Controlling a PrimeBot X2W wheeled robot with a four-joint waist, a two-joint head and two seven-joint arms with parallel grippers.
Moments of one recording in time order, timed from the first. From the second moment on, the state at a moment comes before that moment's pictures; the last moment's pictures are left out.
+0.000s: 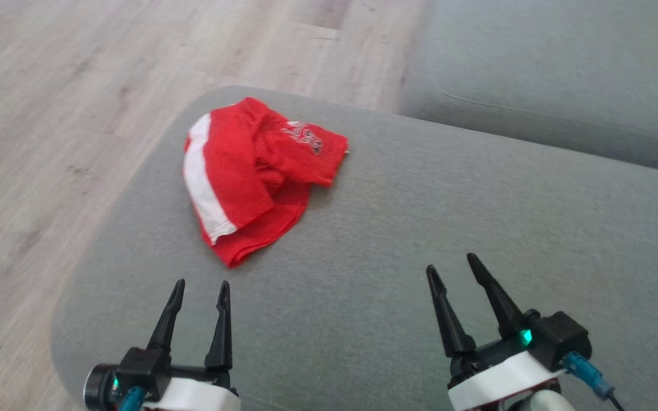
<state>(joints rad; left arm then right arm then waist) 0.02 0.06 -0.21 0.27 -0.18 -0.03 -0.25 0.04 -0.04 0.30 0.17 0.20 0.12 -0.25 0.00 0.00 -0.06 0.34</state>
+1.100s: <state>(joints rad) -0.72 0.29 -0.37 0.50 -0.42 -0.13 0.17 -0.12 -0.05 0.35 0.16 0.12 0.12 -0.25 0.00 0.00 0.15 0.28</state>
